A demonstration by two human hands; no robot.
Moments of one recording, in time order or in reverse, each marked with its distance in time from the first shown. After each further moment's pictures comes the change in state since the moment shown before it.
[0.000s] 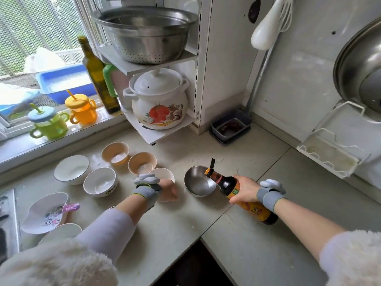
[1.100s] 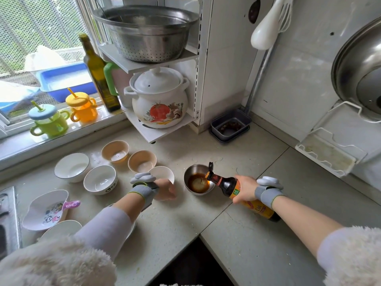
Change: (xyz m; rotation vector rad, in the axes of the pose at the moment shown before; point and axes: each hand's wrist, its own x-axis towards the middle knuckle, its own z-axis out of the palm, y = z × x) left_hand -0.001 -0.013 0.002 -0.058 -0.047 0.022; right_hand -0.006 -0.001 -0.002 -0.156 -0.010 0.011
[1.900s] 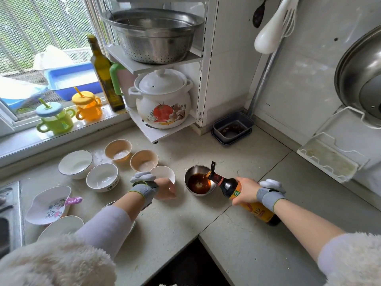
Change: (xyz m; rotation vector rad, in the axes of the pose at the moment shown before) left_hand -0.016 0.008 -0.004 -0.003 0.024 0.038; right_hand 0.001 0.004 0.000 0.060 -0.013 0.017
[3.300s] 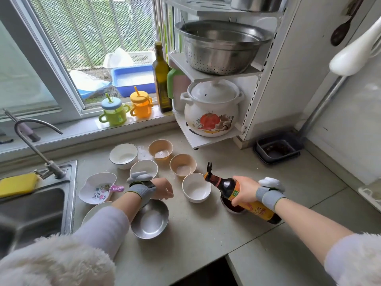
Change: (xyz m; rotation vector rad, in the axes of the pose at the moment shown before) left_hand -0.047 -0.103 -0.007 -0.204 0.181 -0.150; right_hand 0.045 -0.122 -0.013 -0.180 -0.074 -0.254
